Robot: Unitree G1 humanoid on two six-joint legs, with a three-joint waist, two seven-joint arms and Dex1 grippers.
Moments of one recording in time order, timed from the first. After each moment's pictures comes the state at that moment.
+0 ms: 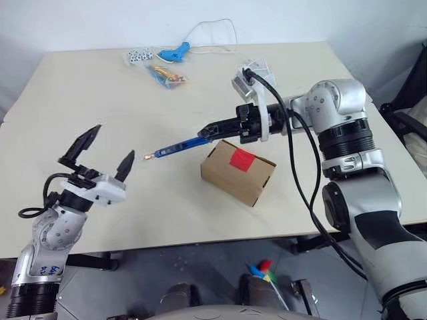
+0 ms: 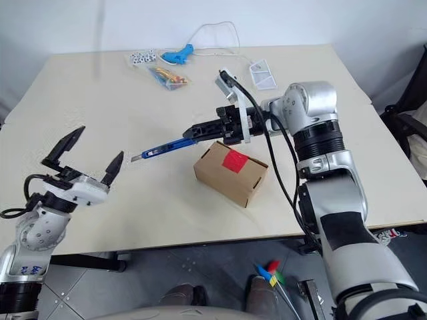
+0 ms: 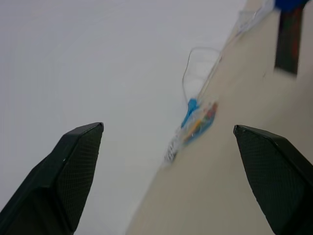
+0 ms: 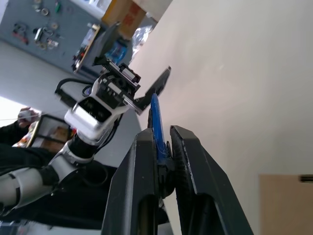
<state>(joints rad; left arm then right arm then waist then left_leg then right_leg) -0.07 0.65 0.28 -0.01 0.33 -0.57 0.01 -1.36 -0.37 0.09 0.63 0.60 1.37 1.11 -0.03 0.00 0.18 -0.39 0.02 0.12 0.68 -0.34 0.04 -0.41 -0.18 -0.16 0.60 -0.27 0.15</state>
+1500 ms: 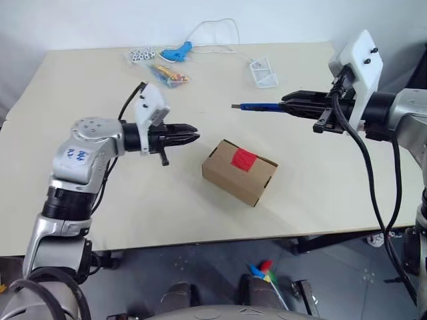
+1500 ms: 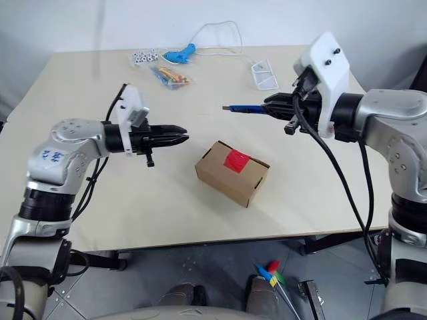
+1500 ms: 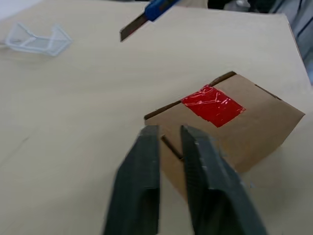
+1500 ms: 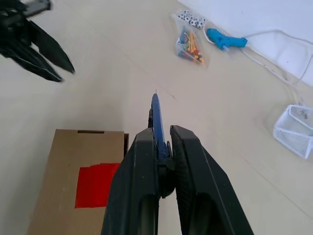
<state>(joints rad) -0.88 0.61 -0.11 0.12 -0.36 0.59 -0.93 -0.89 -0.87 -0.11 -0.37 0.57 1.10 0.77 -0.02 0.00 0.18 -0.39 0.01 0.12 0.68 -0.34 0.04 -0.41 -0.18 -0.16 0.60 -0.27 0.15</state>
